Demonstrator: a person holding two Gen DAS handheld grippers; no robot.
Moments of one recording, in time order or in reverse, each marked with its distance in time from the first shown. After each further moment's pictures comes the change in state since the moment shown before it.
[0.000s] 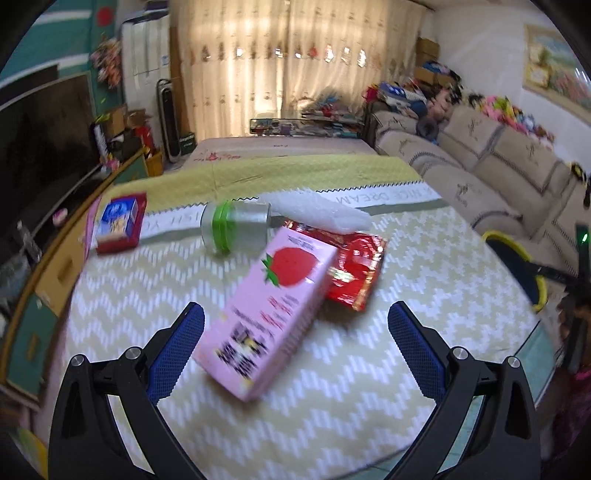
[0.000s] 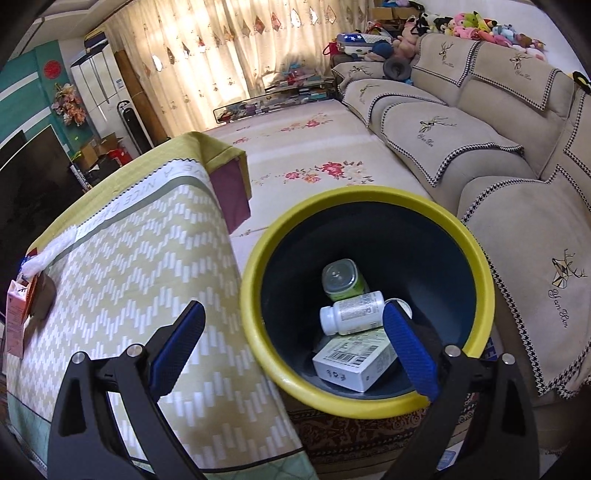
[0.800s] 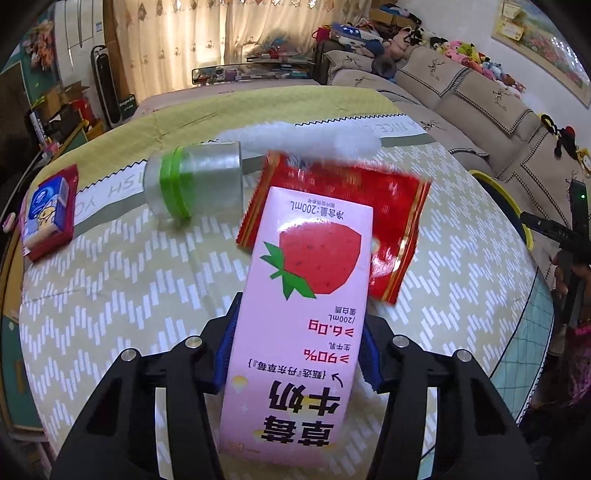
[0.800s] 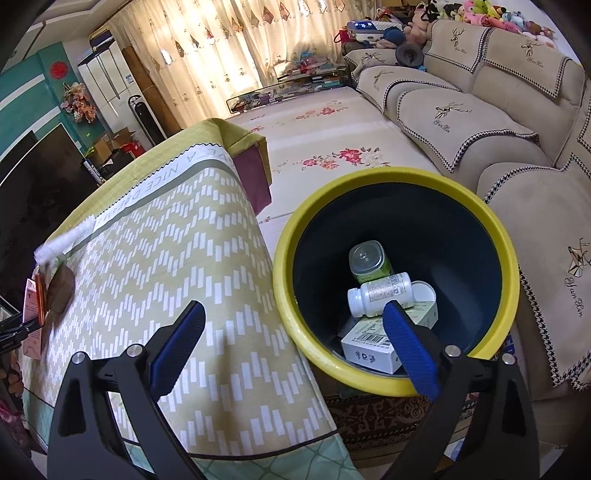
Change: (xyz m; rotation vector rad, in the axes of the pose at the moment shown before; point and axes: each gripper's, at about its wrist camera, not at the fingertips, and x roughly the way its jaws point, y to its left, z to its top) left arm 0.067 0.028 0.003 0.101 0.230 -0.186; right arm -0.001 0.011 -0.010 0.018 0.049 0.072
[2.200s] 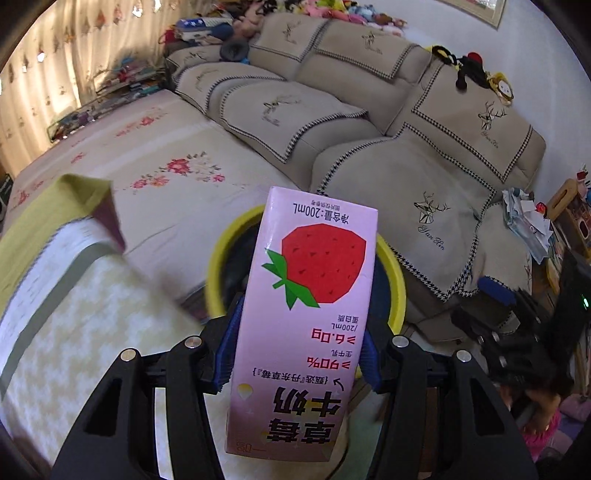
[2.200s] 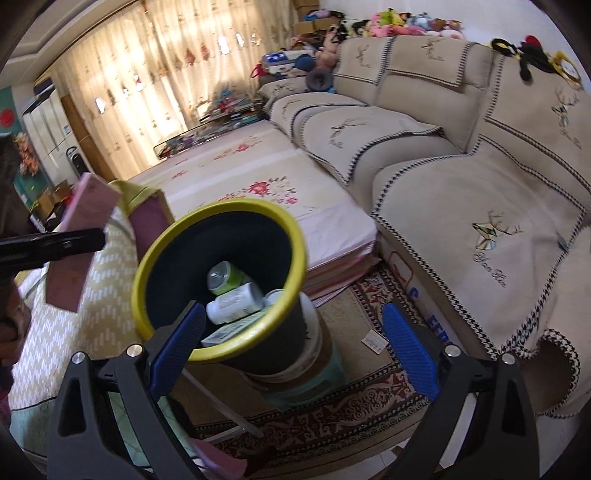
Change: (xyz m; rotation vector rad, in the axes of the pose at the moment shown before) left arm 0.109 -0.404 0.167 0.344 0.081 -0.305; right arm -0.094 -0.140 -0.030 0.169 -0.148 -0.240
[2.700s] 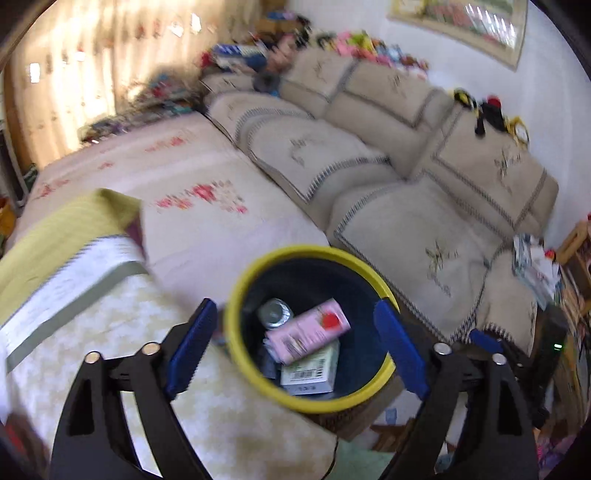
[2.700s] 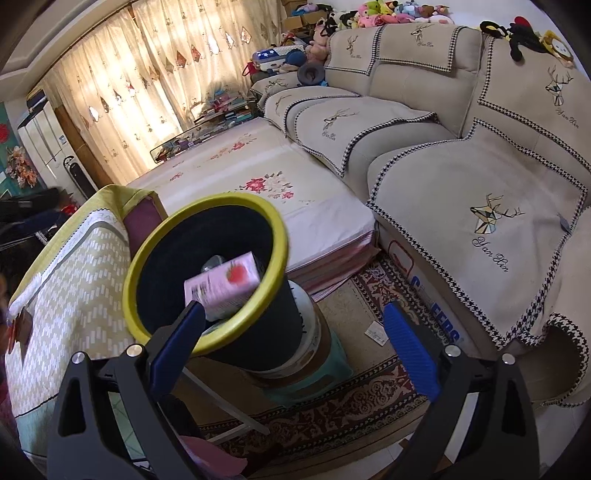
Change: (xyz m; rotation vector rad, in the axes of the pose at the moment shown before) left arm -0.061 0.009 -0.010 -0.117 -0.197 0.086; right arm 0.004 -0.013 -0.008 0.039 0.018 0.025
